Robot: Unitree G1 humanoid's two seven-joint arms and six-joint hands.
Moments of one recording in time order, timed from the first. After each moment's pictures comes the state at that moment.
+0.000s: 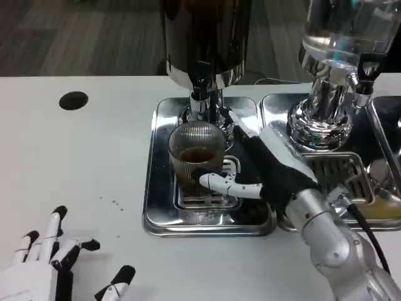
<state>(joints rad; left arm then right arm) 0.51 0.38 -0.16 0.07 0.91 -0.15 0.74 -0.28 -0.15 0.30 0.20 -0.49 0.10 0.09</state>
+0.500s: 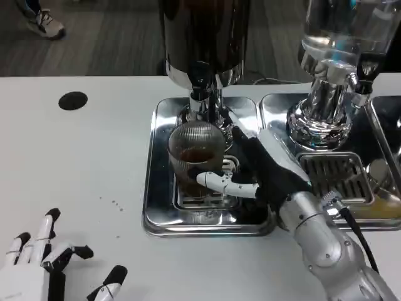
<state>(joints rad) 0.52 0.38 -0.14 0.08 0.90 -0.16 0.76 -0.31 -0.11 0.29 0.31 -0.44 0.03 0.01</state>
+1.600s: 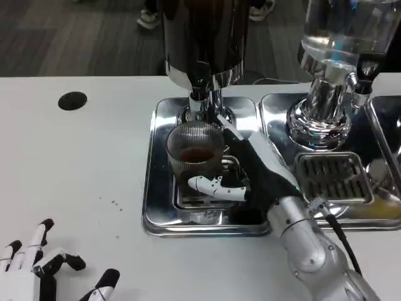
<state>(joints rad) 0.52 0.38 -0.13 0.11 0.86 -0.17 0.78 -0.34 -0.06 0.31 0.44 -0.44 -0.06 -0.08</state>
